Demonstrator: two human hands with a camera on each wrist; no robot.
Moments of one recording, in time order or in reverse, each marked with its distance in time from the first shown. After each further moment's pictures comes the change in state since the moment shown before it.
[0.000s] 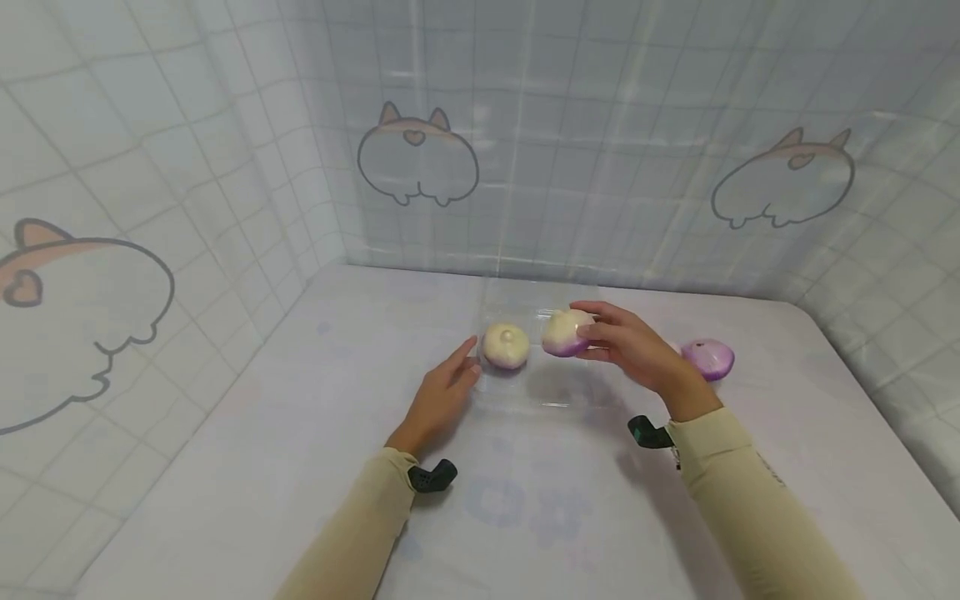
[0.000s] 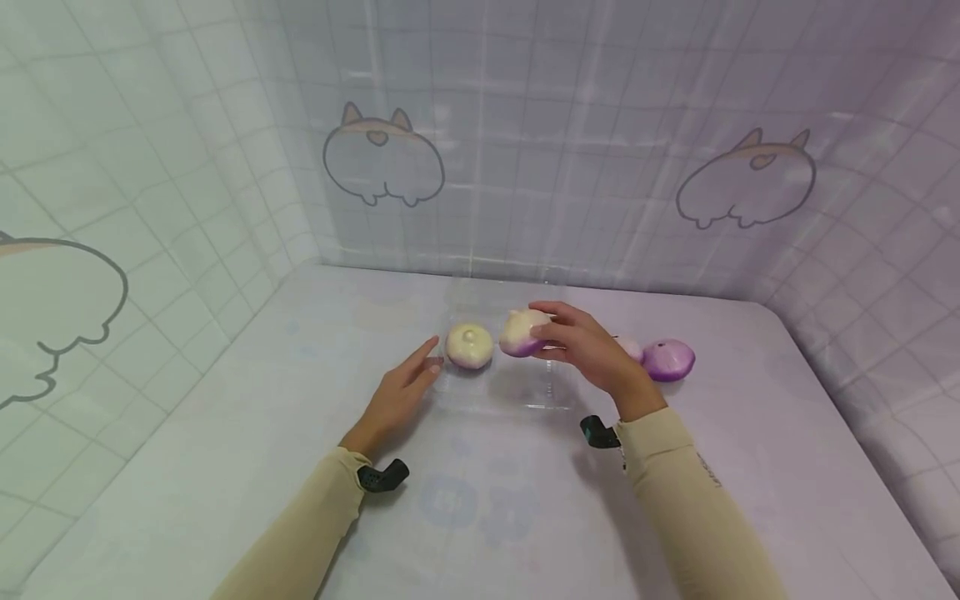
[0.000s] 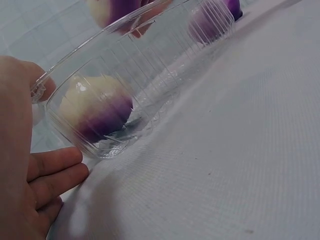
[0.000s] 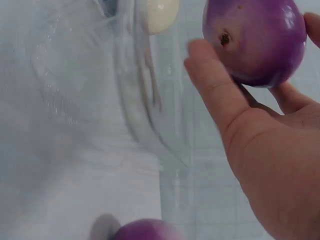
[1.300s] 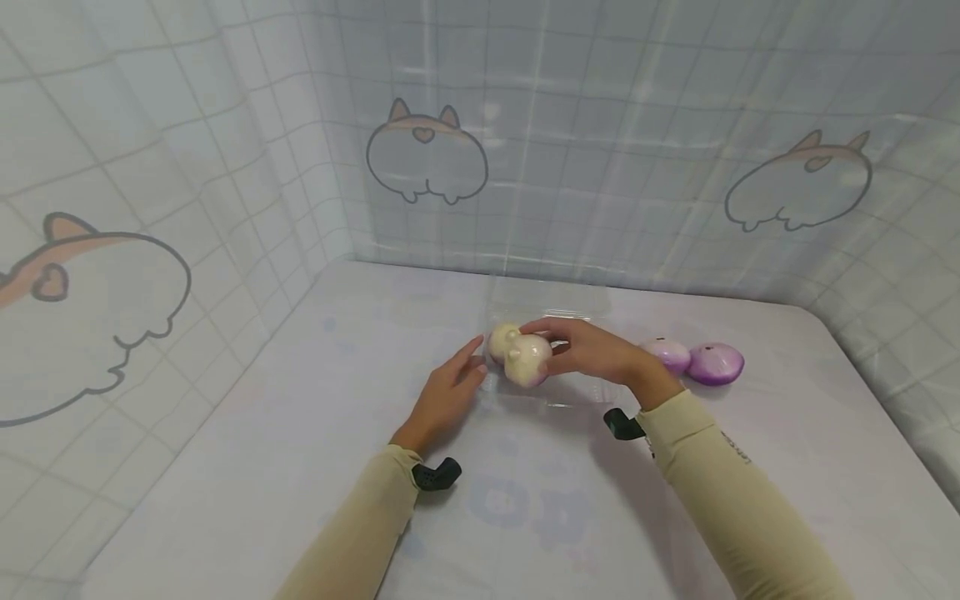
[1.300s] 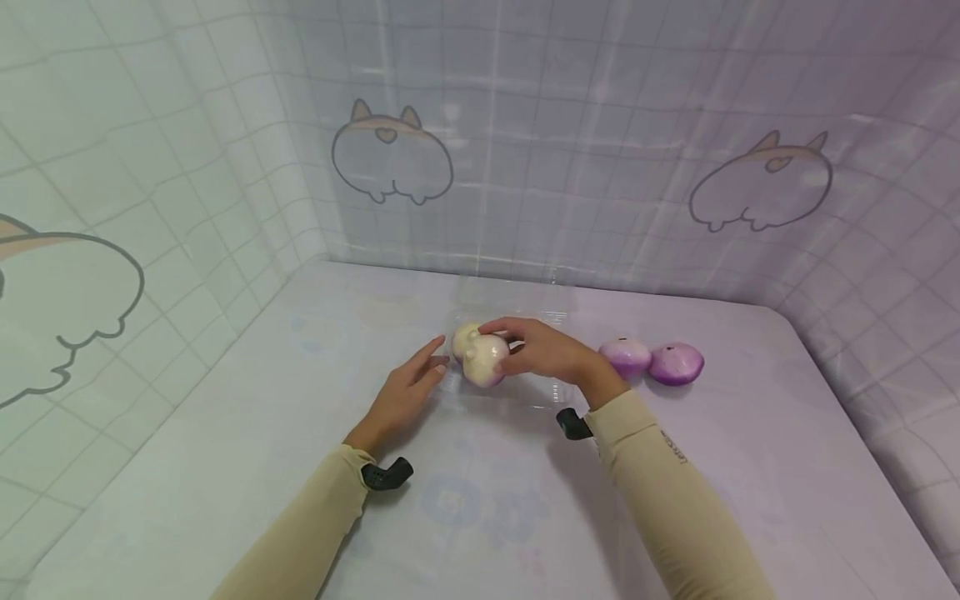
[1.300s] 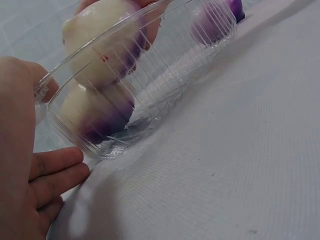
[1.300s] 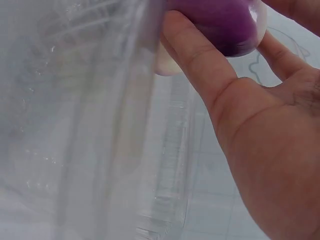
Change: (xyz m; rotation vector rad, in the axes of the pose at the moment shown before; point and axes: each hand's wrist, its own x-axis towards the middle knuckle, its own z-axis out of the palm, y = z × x) left_hand -0.001 0.003 -0.001 0.003 0.001 -0.036; right_hand 0.032 -0.004 0.039 -0.479 -0.239 -0.040
